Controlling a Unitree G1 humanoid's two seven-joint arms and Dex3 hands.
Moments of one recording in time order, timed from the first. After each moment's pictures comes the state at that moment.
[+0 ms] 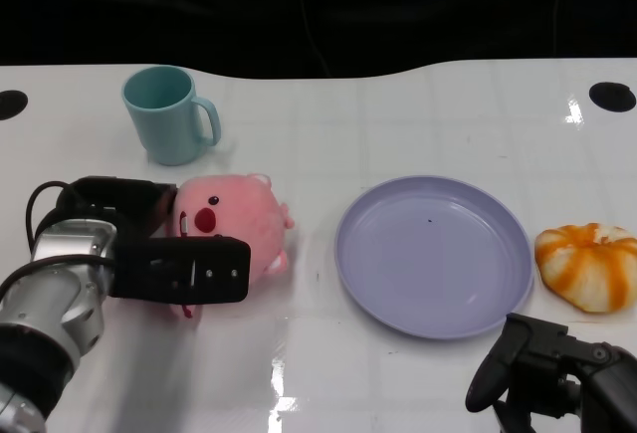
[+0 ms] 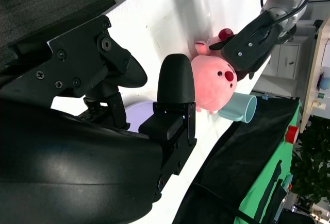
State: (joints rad) left arm -0.67 0.35 -0.50 0.78 0.87 0.14 -0.18; right arm 0.50 -0.24 0.09 -0.74 0.00 0.24 0.27
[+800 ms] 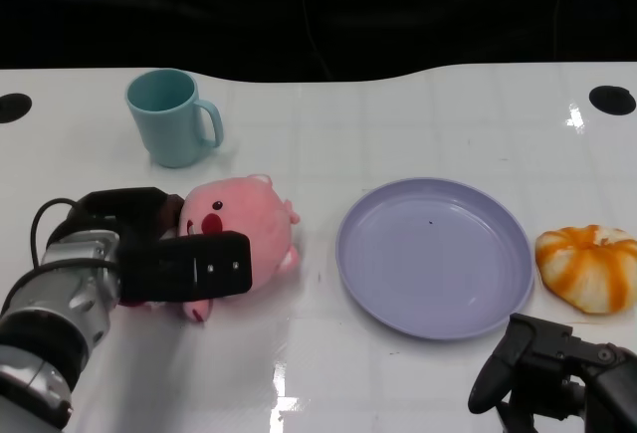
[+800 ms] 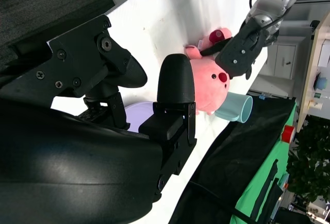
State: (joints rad) left arm -0.74 0.28 -0.51 1.10 0.72 -0.05 0.05; right arm 0.51 -0.24 0.08 -0.77 0.01 0.25 0.27
